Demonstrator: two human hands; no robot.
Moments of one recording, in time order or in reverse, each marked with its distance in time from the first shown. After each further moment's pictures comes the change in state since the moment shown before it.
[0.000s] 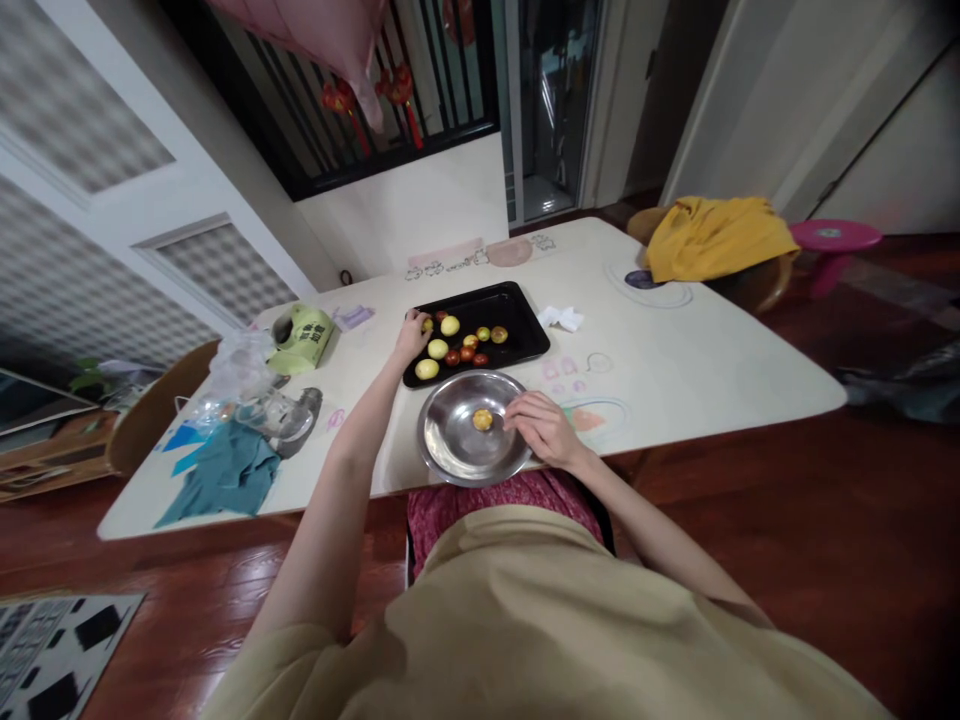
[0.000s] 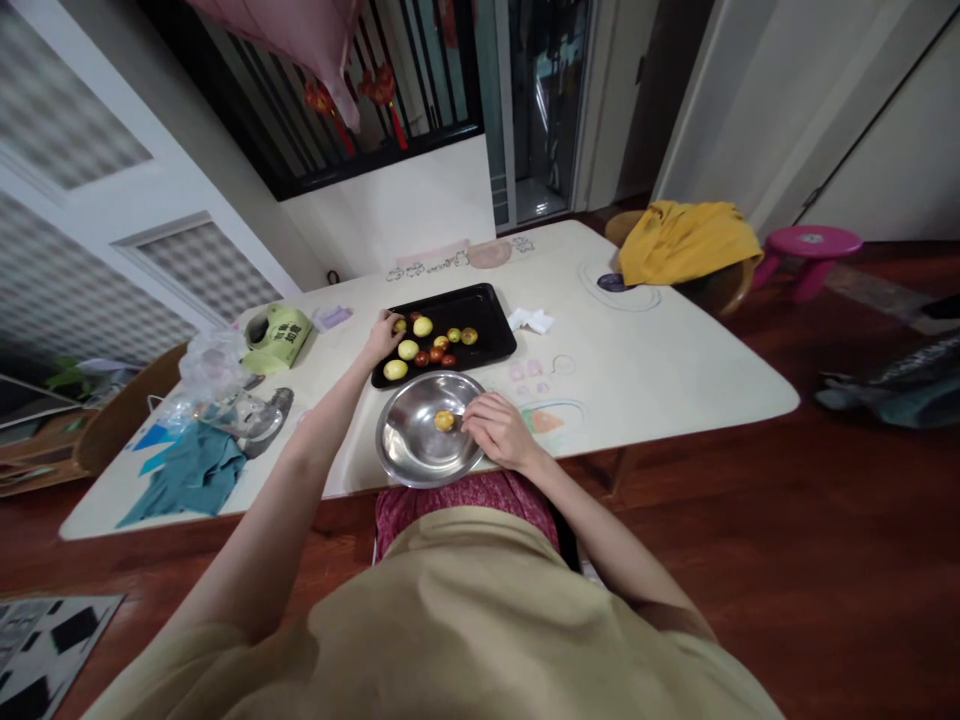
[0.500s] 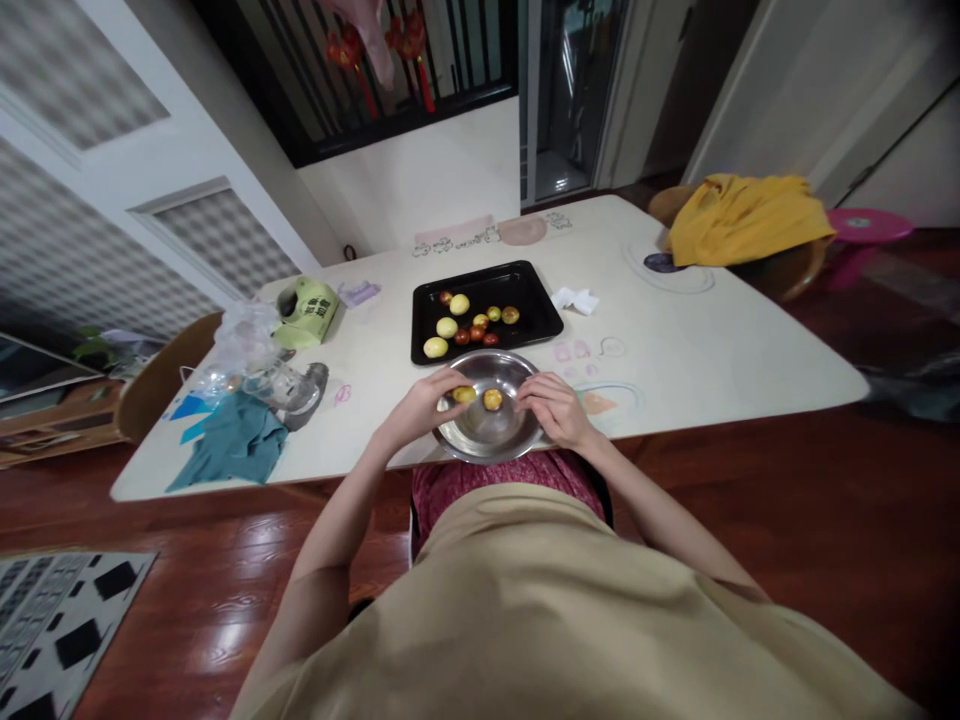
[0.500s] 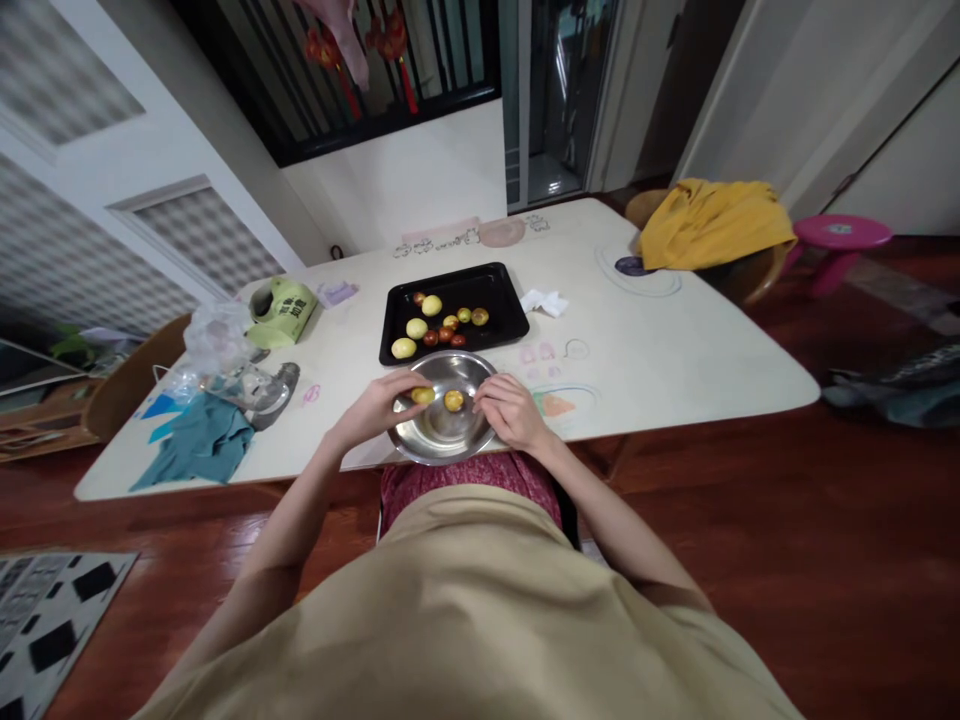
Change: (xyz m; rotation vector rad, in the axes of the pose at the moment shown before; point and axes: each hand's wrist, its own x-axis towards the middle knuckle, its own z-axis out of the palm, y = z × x) left_hand -0.191 0.121 -0.060 -0.174 -0.287 0.398; right_hand -0.001 0.001 -0.002 0.003 -0.014 0.059
